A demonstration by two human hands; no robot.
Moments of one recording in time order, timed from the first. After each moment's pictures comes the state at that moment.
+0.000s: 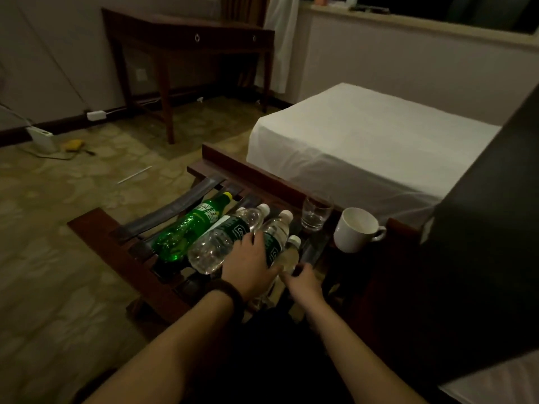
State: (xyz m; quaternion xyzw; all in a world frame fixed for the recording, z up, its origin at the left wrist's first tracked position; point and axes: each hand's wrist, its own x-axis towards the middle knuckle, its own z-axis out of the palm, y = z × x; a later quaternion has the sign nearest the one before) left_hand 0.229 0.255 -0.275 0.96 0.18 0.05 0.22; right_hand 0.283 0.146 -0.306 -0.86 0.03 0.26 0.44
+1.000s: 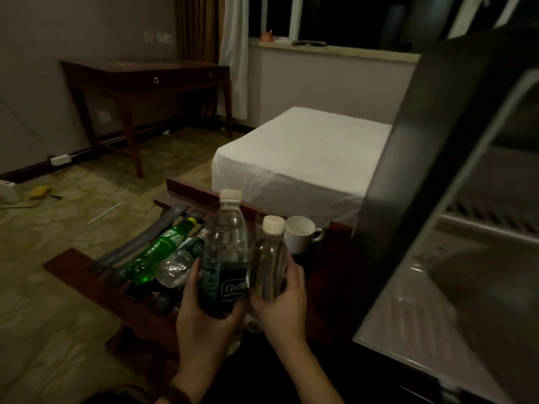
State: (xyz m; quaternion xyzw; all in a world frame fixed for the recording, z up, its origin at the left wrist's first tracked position) left_hand 0.114 0.162 -0.212 0.74 0.23 0.32 0.54; right_hand 0.173 0.069 -0.208 -0.79 -0.10 -0.04 0.60
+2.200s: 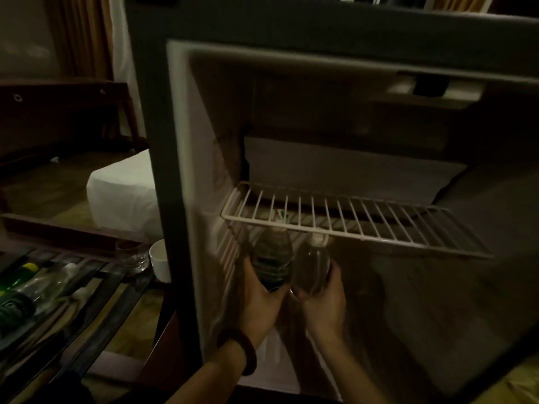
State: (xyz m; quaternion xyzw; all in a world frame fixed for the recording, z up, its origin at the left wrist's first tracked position) left_hand 0.284 -0.111 -0.219 0.73 0.04 0.18 0.65; right_hand 0.296 -0.215 -0.232 -0.80 0.11 -0.21 0.55
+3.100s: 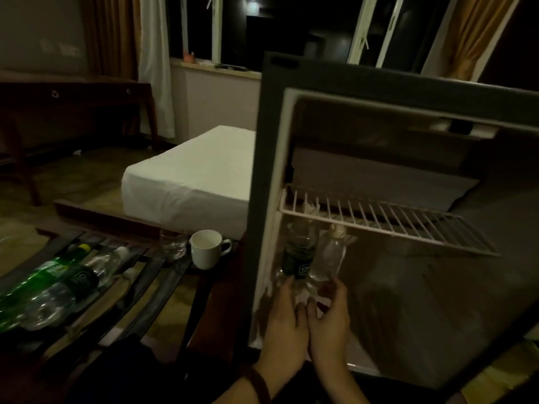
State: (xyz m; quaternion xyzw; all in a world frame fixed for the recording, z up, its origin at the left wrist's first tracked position) left_hand 0.188 -0.083 -0.196 0.80 -0.01 0.10 0.59; right_hand 0.201 -0.148 -0.205 -0.80 0.08 -0.23 0.55
